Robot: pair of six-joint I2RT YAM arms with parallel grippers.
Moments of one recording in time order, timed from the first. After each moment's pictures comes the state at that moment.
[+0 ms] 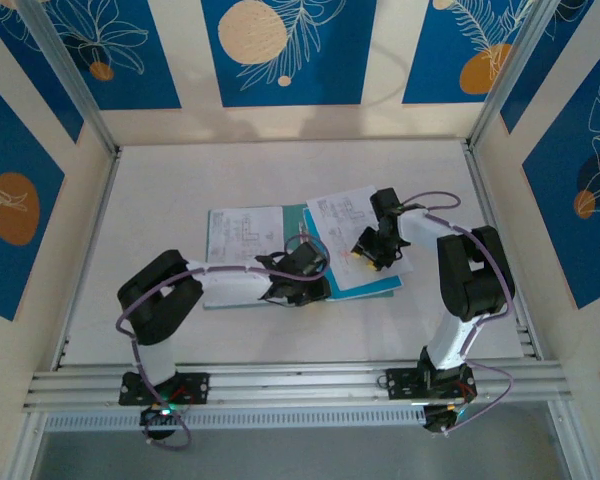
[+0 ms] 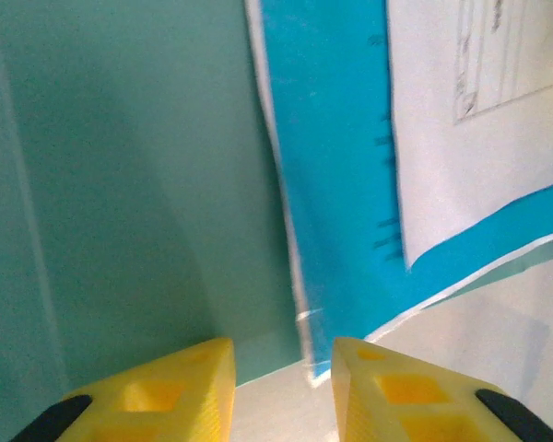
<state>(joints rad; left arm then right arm) -0.98 1.83 1.05 -0.23 0.13 -1.14 0.24 1.76 1.03 -0.65 -0.24 0.86</state>
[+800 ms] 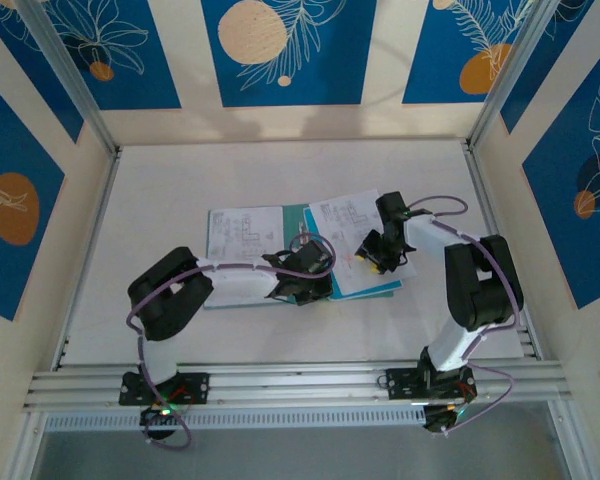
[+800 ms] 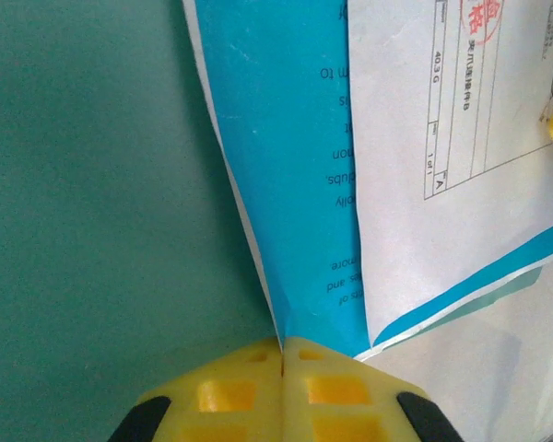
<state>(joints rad) -0.99 1.88 1.09 -0.19 0.13 -1.17 0.23 1.68 0.98 -0.65 -0.25 0.86</state>
